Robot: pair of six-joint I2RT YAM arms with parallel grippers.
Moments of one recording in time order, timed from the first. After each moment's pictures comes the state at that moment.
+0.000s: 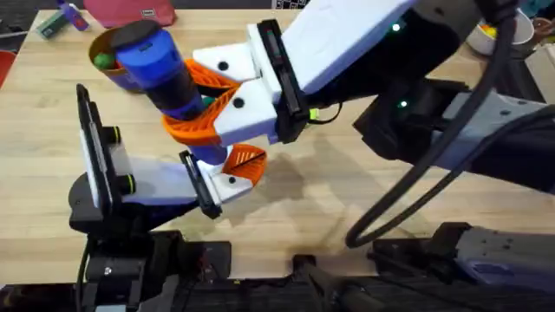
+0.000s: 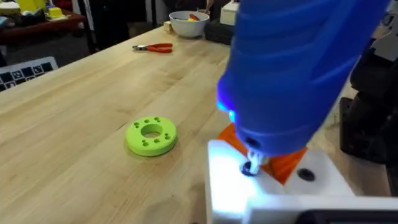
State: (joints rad) left arm 0.04 0.01 0.01 -0.12 1.13 0.06; right arm 0.80 1.41 0.87 0.79 -1.02 0.08
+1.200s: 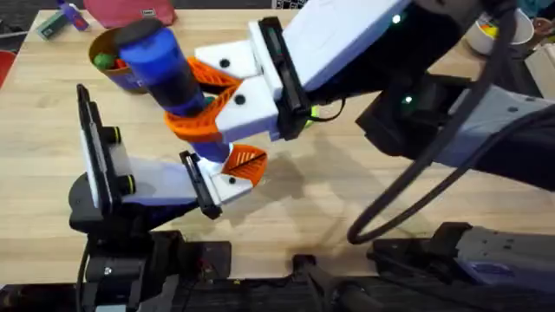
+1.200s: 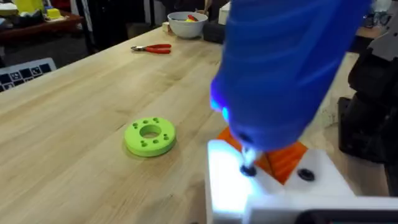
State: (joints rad) left arm 0.04 0.01 0.01 -0.12 1.14 0.06; right arm 0.79 1.40 0.89 0.74 -1.03 0.05
